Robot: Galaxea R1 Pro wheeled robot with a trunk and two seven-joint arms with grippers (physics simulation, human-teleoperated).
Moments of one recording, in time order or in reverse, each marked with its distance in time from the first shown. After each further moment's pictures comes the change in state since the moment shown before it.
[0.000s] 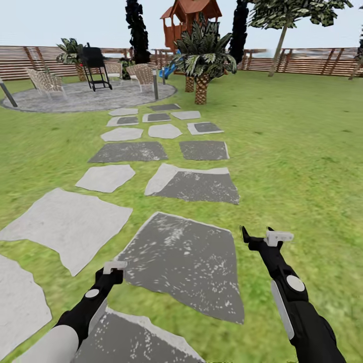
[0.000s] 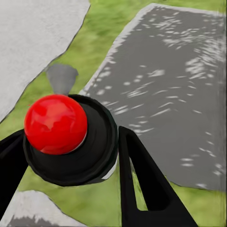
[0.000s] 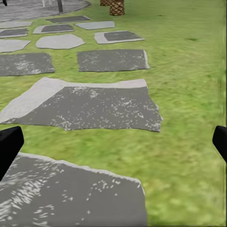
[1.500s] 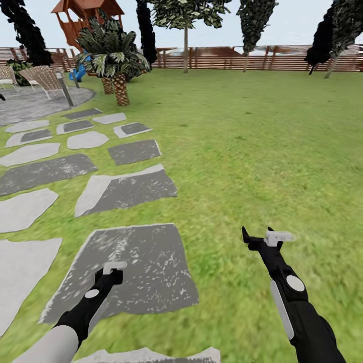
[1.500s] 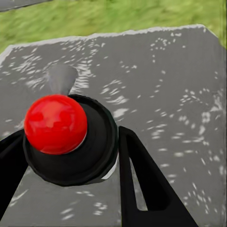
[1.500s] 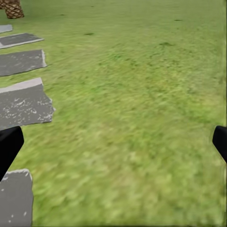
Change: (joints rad) left arm 0.001 0.001 0.000 0.003 0.000 0.000 0.000; right arm 0.000 0.000 0.001 0.002 0.002 0.000 0.000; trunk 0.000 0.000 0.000
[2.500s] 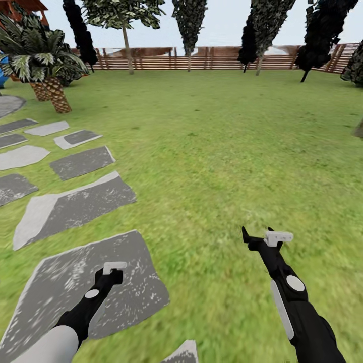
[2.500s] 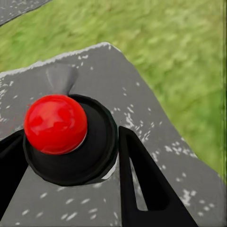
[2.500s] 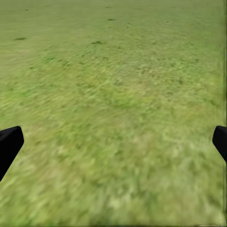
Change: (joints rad) left arm 0.001 0.000 0.000 0.000 0.000 -0.001 0.000; right arm 0.000 0.000 0.000 0.000 0.000 0.000 0.000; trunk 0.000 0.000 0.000
